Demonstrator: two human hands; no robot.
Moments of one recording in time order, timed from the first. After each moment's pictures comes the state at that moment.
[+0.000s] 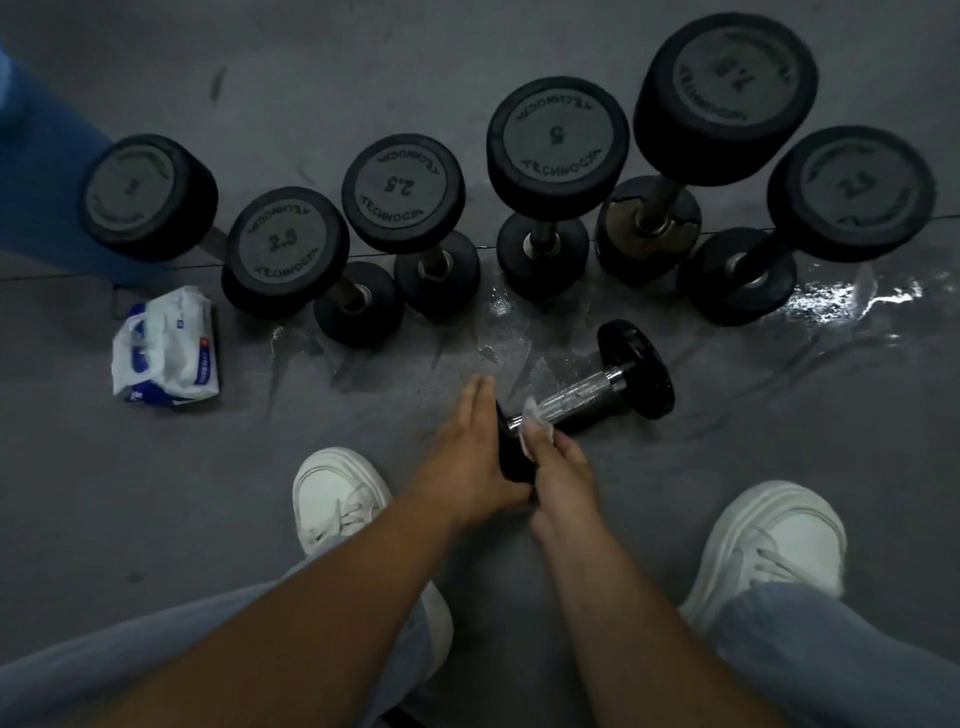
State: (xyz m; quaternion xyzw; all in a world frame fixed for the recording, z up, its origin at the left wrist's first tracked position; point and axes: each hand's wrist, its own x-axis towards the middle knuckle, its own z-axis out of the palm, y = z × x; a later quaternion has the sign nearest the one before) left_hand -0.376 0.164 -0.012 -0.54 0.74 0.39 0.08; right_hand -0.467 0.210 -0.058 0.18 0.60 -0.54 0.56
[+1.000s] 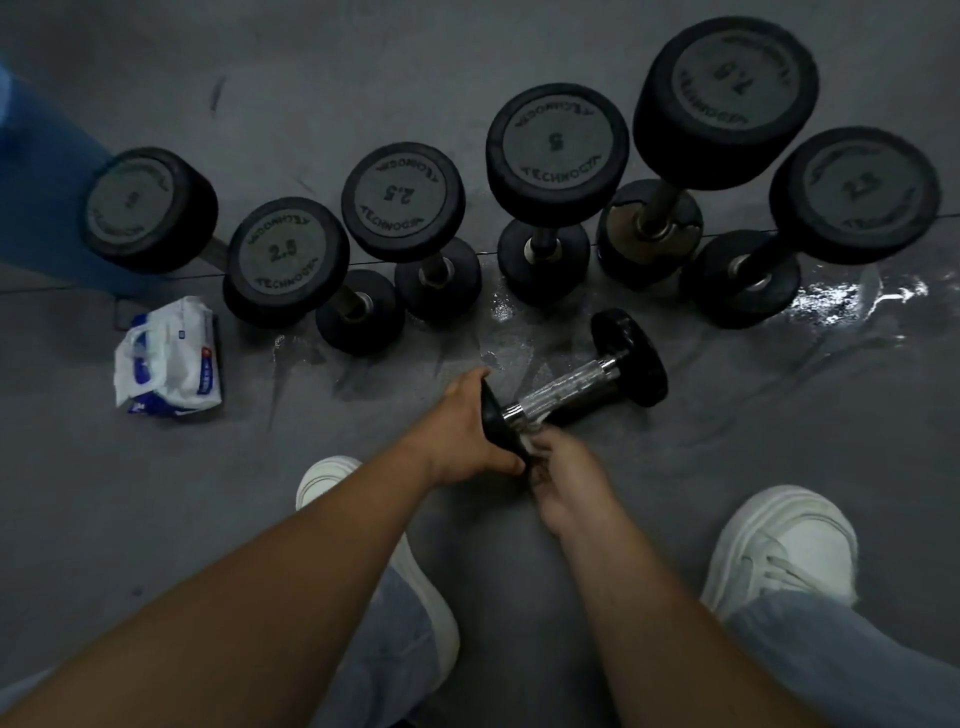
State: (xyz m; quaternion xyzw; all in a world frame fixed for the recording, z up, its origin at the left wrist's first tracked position) left_hand -0.369 0.116 -0.023 -0.55 0.68 0.48 0.08; right_hand -0.483 0.194 -0.059 0.14 0.61 -0.46 0.63
